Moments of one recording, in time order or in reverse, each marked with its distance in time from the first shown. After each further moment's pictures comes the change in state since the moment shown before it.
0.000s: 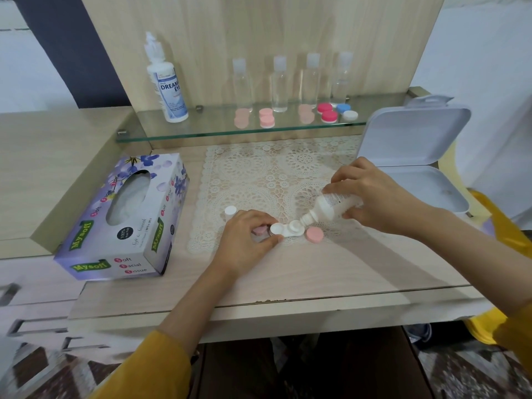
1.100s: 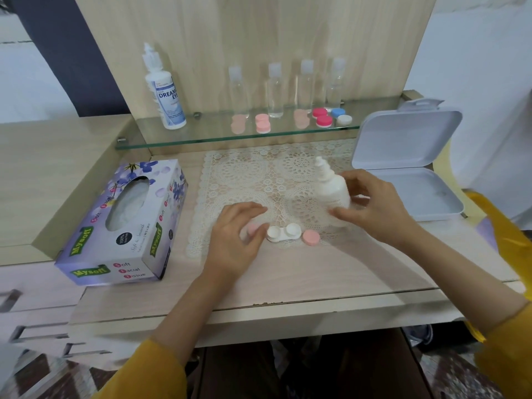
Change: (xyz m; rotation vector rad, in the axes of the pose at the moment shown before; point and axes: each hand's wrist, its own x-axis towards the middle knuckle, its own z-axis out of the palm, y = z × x) left_hand -0.004 0.004 -0.007 0.078 0.305 0.195; right_hand -0.013 -0.014 0.009 0.559 0.266 0.420
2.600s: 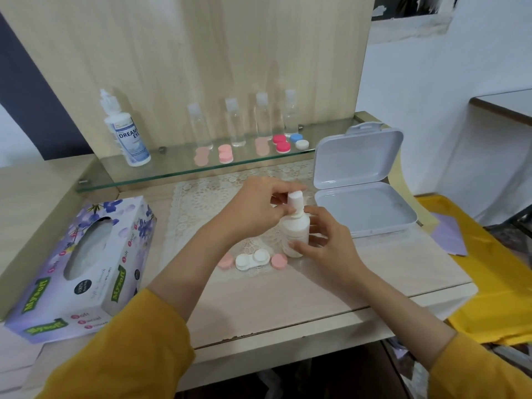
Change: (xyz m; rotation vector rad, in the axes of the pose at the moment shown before) left_hand 0.106 0.098 0.014 -0.092 -0.604 0.000; right_hand -0.024 0.016 0.026 0.412 0.115 0.113
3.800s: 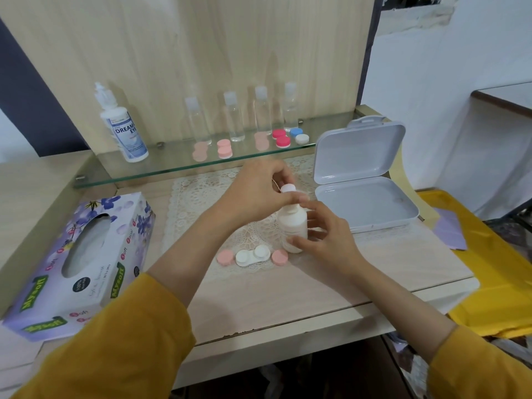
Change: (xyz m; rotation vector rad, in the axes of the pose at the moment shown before) left_hand 0.008 0.006 -0.007 0.028 0.059 -0.094; right_hand 0.006 0.002 0.001 -0.051 -0.006 -0.015
